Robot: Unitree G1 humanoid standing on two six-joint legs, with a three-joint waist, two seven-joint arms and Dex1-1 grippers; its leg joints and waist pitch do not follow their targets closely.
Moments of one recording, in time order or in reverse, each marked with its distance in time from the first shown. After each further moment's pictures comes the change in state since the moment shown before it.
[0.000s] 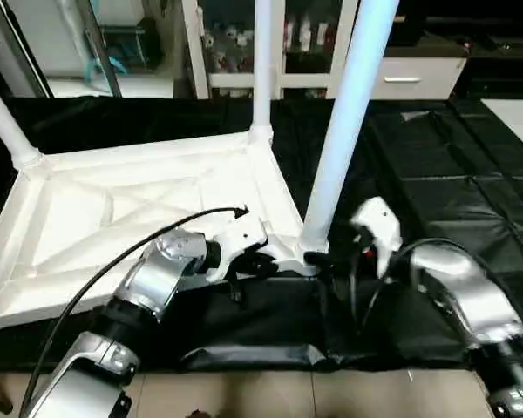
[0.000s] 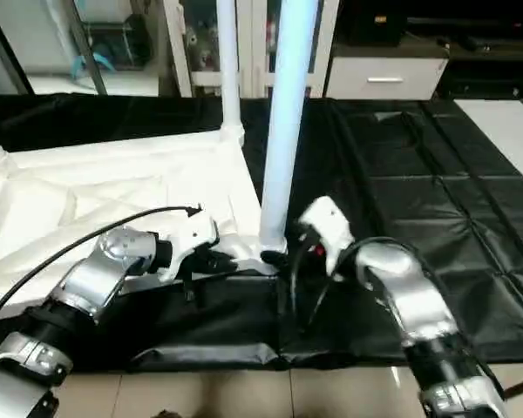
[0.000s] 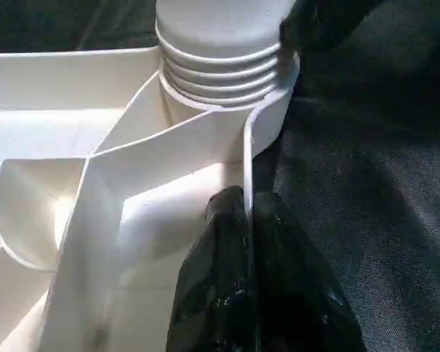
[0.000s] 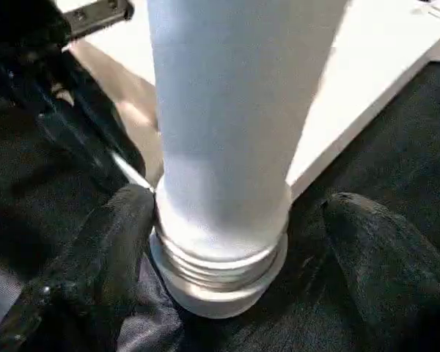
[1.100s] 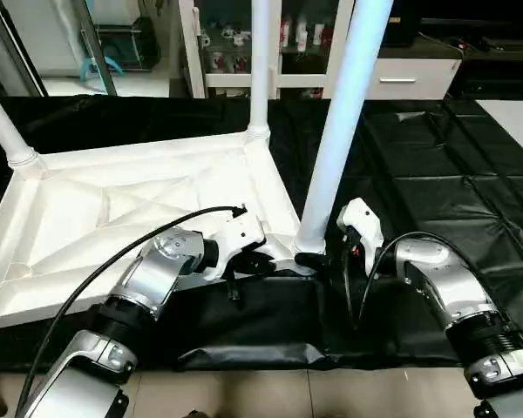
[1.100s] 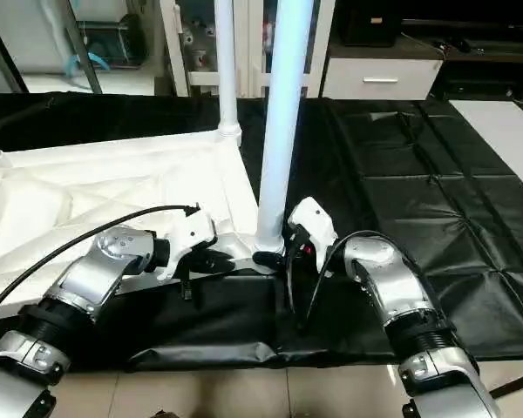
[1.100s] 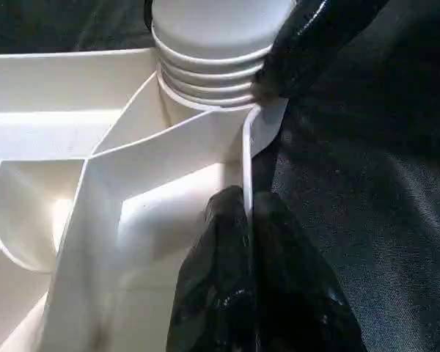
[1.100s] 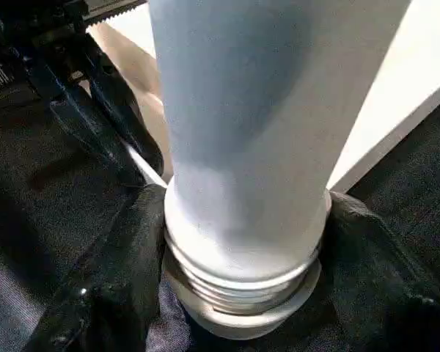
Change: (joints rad) left arm -0.005 0.014 -0.007 0.002 -0.007 0.005 -0.008; right arm -0.096 0.067 -0.004 0.247 -0.015 -0.113 0.119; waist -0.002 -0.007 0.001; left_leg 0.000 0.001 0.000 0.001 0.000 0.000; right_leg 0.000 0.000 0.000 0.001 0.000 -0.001
